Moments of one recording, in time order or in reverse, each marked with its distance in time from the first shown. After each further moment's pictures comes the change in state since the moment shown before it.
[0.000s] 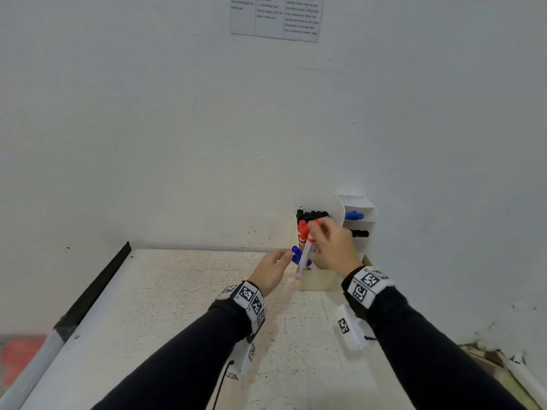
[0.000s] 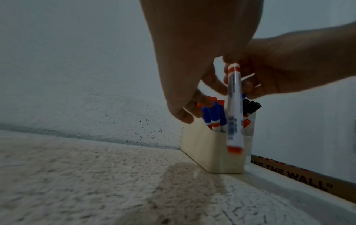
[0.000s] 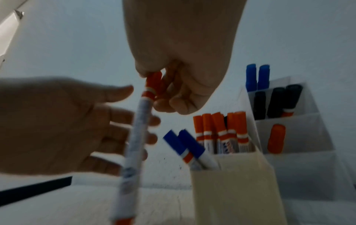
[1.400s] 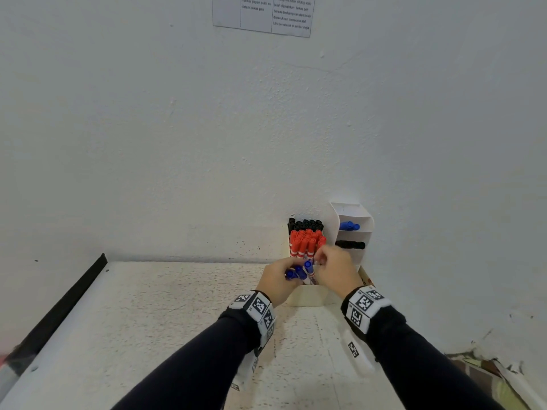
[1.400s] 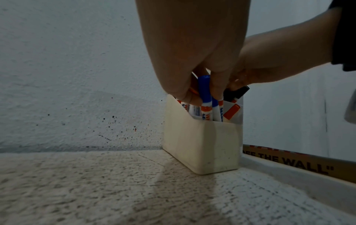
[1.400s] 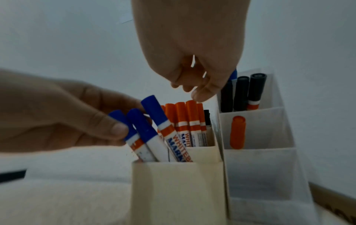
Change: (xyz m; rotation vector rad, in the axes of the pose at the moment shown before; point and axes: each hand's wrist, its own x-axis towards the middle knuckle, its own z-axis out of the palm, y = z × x) left_hand 0.051 -0.019 0.034 0.103 0.035 0.163; right_hand 0.014 0.059 -0.004 -0.429 -0.066 0.108
